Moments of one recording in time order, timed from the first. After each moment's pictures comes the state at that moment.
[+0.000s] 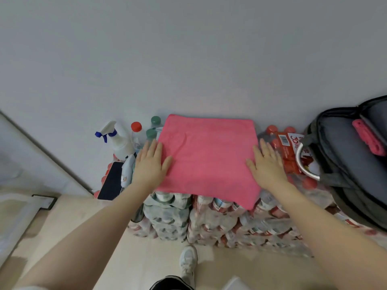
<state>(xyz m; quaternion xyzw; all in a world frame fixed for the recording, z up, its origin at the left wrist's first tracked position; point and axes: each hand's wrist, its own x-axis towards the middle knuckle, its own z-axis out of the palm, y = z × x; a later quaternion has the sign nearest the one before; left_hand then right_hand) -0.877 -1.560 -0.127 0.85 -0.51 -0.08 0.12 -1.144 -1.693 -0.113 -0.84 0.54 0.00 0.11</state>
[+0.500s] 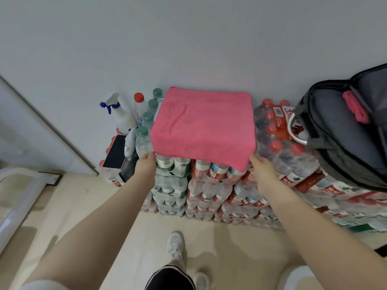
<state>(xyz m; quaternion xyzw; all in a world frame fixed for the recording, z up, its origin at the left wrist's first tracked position) -0.930 -1.489 -0.142 0.76 -0.05 -0.38 0.52 -1.167 -1.603 -0.136 -0.45 0.64 -0.27 0.56</state>
